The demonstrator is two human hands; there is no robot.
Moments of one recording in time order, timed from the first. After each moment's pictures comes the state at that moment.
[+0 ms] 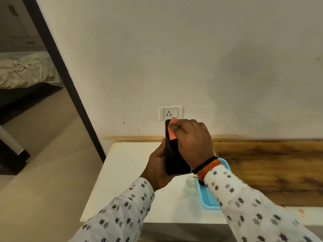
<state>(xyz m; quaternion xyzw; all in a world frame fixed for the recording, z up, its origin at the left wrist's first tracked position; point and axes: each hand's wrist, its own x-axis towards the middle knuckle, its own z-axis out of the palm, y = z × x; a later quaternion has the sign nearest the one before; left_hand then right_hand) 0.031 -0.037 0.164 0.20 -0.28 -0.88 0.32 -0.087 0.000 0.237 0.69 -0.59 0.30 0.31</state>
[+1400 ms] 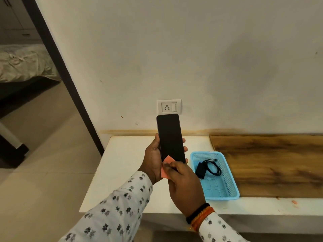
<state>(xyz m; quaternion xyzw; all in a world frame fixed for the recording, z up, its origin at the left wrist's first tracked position) 0.030 -0.039 0.150 0.18 -0.28 -0.89 0.31 -0.039 0.080 0.139 0.66 -0.66 0.34 0.09</state>
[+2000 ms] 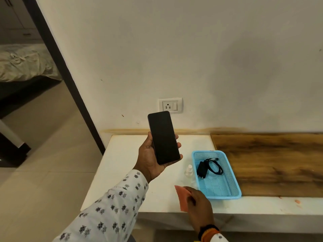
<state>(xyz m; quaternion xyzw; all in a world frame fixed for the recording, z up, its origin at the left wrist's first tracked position) 0.049 -0.050 0.148 0.18 -0.28 -0.88 0.35 -0.065 0.116 0.046 0.44 -0.79 0.37 -0.24</state>
